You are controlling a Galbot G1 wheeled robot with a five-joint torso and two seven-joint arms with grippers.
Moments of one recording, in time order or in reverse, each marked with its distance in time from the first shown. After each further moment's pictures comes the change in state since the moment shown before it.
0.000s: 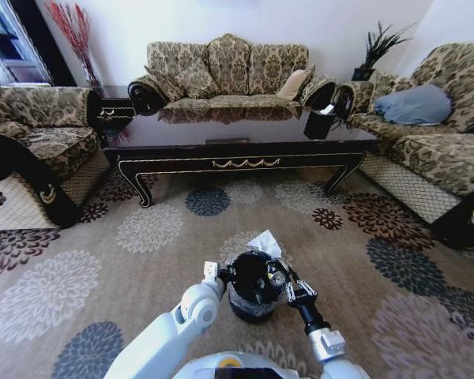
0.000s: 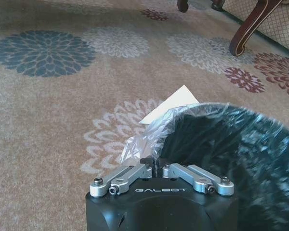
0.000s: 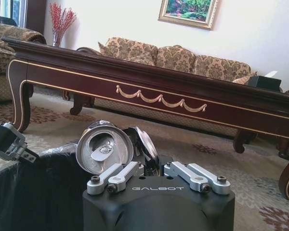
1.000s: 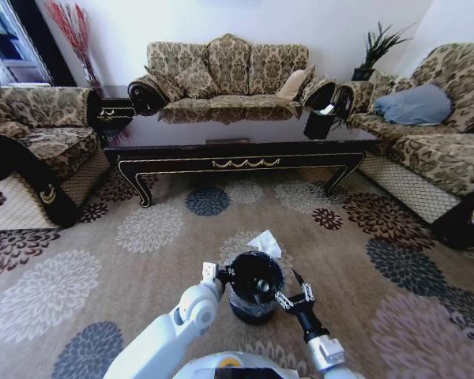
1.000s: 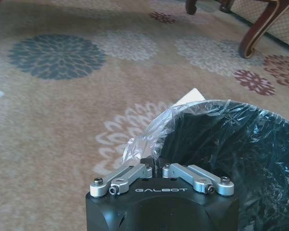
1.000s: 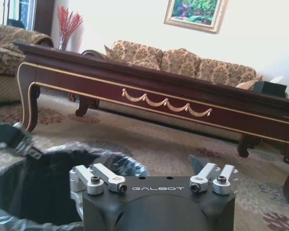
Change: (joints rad) left arm 0.018 0.026 -0.042 -0.016 0.004 0.003 0.003; right arm -0.046 0.007 -0.003 0.040 -0.030 0.016 -0.003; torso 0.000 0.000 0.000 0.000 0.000
